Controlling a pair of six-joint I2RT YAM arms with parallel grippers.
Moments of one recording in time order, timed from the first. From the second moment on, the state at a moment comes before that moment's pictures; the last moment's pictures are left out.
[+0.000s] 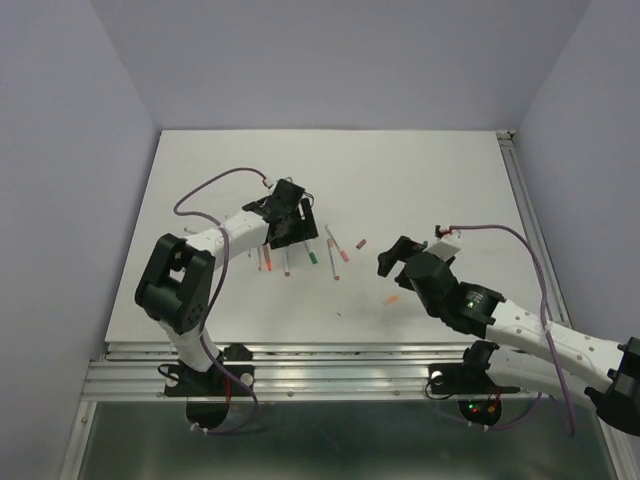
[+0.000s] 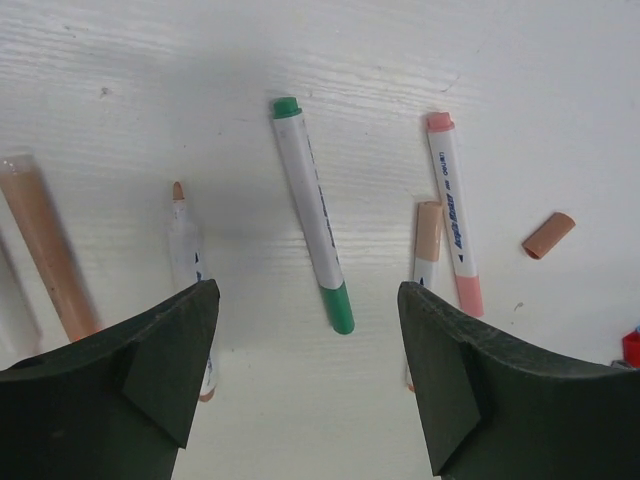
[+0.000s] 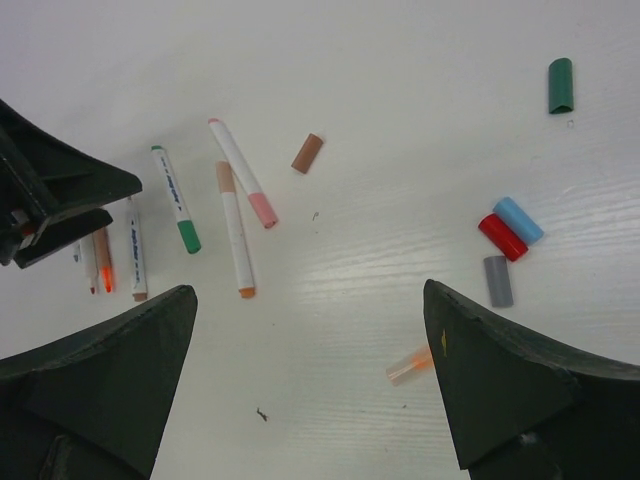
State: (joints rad) left arm -0.53 1.65 1.09 -0.38 -0.10 -0.70; right arm 0.92 0.89 0.57 -0.27 0.69 0.95
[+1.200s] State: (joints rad) left arm -0.63 1.92 1.29 -0.51 -0.29 -0.78; right arm 0.92 0.79 0.57 -0.25 0.58 0.84
